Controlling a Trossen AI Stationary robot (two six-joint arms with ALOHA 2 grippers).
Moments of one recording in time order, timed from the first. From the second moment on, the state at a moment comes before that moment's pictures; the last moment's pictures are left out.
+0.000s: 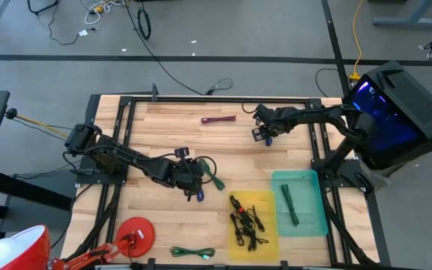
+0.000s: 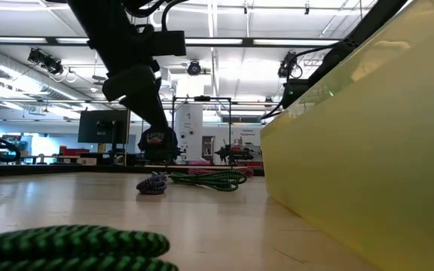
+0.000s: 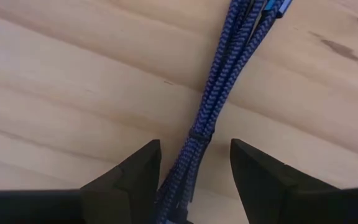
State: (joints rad) left arm -0.29 1.65 1.04 -0.56 -0.62 -0.31; right arm -0.57 1.68 0.85 -0.53 0.21 0.63
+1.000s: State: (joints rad) left arm -0.28 1.65 1.04 -0.55 -0.62 -0.33; right arm -0.51 1.61 1.04 -0.94 -0.11 0.59
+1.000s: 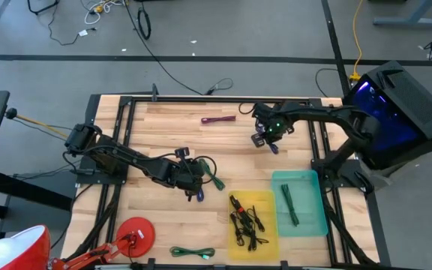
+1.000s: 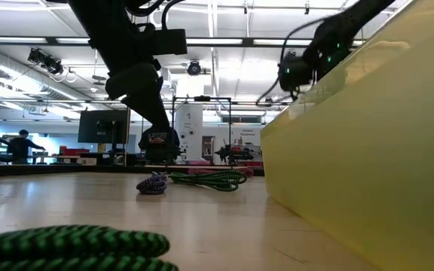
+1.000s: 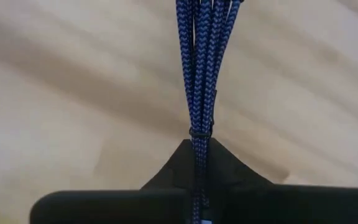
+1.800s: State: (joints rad) left arm -0.29 1.65 1.04 -0.56 -0.61 -0.36; right arm 0.43 1.27 1.09 -1.08 0.11 1.38
